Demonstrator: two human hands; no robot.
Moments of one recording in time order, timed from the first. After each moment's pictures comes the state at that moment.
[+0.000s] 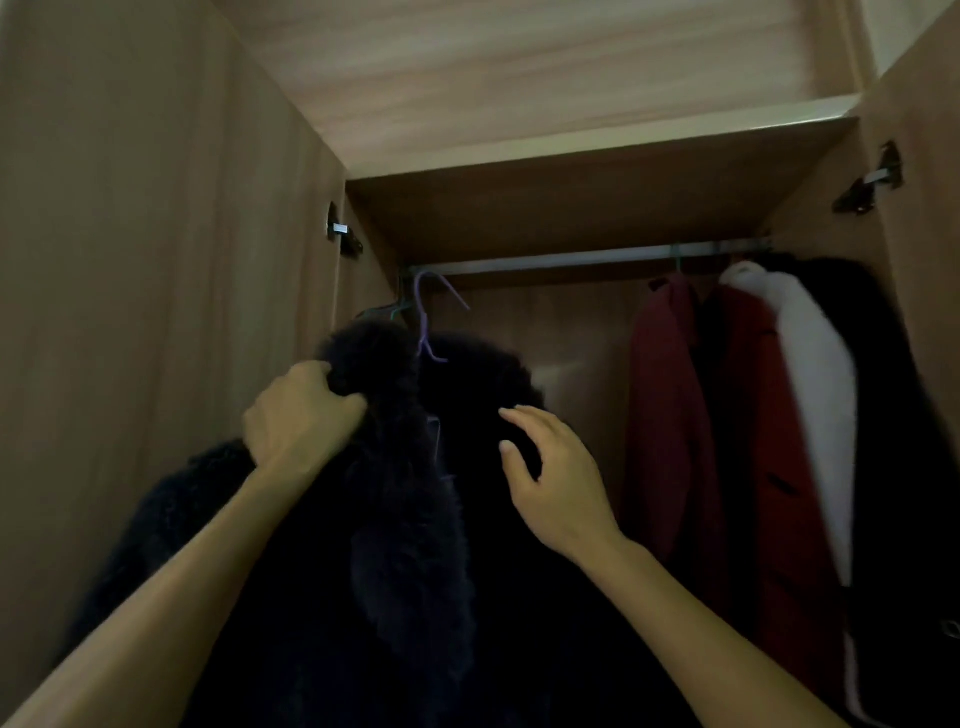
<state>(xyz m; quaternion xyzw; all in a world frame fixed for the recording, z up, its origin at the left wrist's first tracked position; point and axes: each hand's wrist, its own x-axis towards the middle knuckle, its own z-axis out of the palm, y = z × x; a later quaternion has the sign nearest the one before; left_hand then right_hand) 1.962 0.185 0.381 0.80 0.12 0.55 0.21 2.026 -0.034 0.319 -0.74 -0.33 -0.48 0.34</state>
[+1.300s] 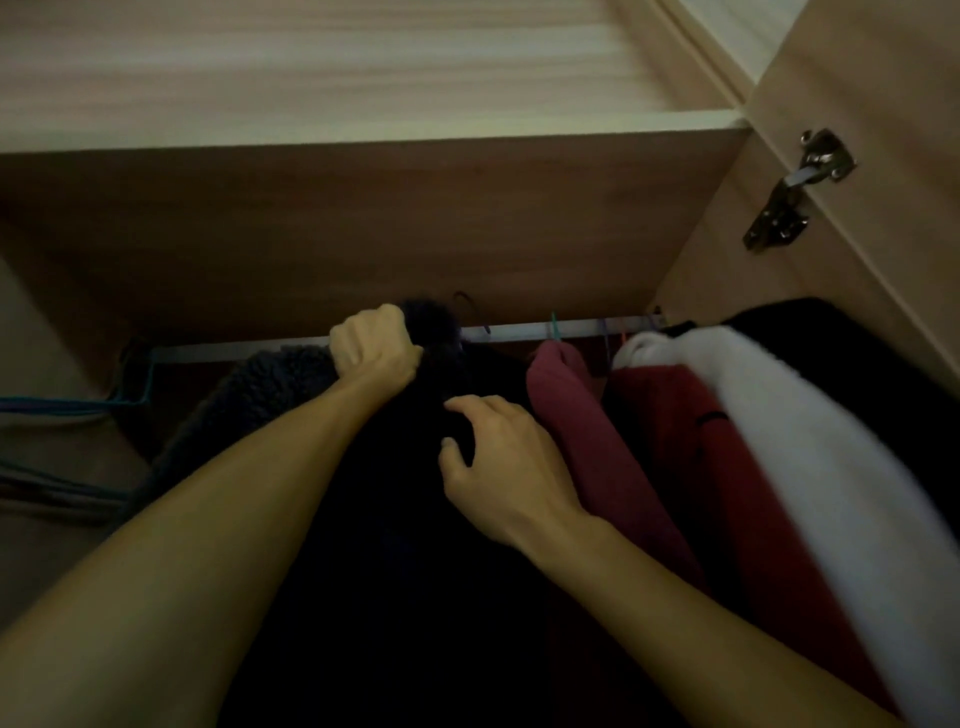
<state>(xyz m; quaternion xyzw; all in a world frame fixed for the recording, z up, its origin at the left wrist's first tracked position) 2.304 -0.068 0.616 0.77 0.02 0.63 0.09 2.284 -0.188 0.487 -0.71 -0.26 -0.63 0.17</state>
